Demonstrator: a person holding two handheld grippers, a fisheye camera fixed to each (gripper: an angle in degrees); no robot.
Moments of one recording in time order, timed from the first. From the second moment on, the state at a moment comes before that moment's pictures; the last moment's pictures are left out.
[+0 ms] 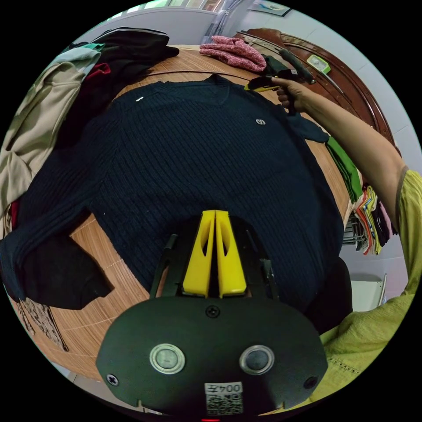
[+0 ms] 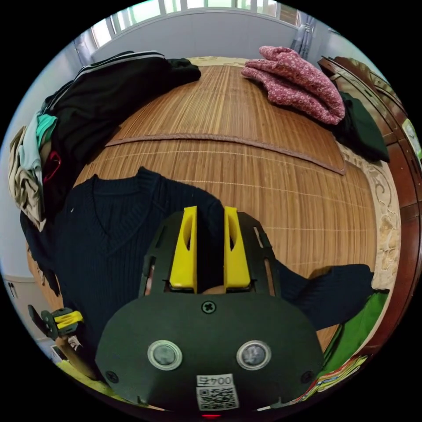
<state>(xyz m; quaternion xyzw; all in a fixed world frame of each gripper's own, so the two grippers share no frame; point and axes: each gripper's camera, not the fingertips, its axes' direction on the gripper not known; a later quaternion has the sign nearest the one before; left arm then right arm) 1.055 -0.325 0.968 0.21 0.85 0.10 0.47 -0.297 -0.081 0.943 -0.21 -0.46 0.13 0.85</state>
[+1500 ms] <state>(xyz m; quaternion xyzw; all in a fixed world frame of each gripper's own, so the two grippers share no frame) 1.433 -0.100 1.436 0.10 0.94 -0.17 0.28 -0.211 0.642 0.648 -0.19 -0.58 0.27 0.74</state>
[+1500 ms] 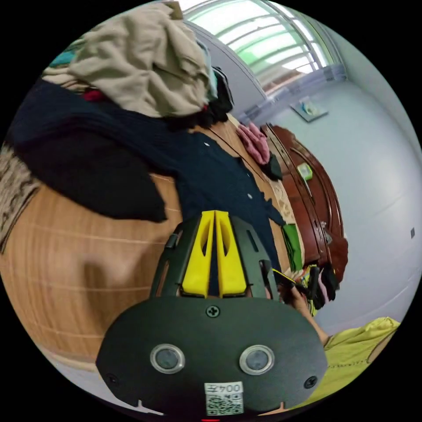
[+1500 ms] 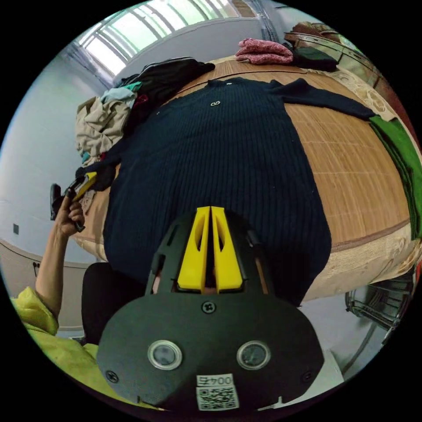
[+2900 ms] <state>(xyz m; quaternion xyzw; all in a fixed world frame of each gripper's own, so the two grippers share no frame) 1.494 -0.011 1.877 -0.08 0.87 -0.40 0.28 -0.168 1.012 0.669 -0.11 -0.74 0.37 0.55</state>
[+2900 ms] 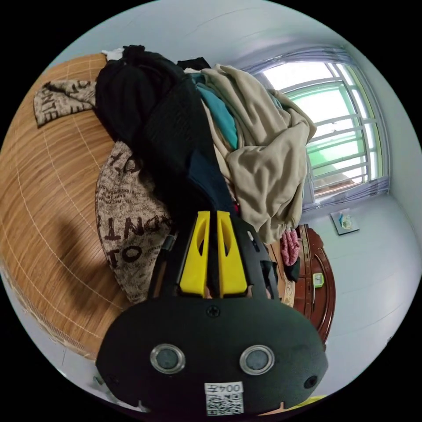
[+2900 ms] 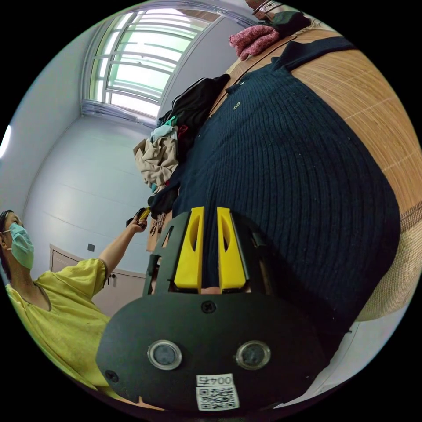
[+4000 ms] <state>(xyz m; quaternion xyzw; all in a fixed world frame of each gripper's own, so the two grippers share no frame) 0.850 -0.175 1.462 0.44 0.69 -0.05 0.57 -0.155 1.030 0.652 -0.05 -0.74 0.40 0.54</state>
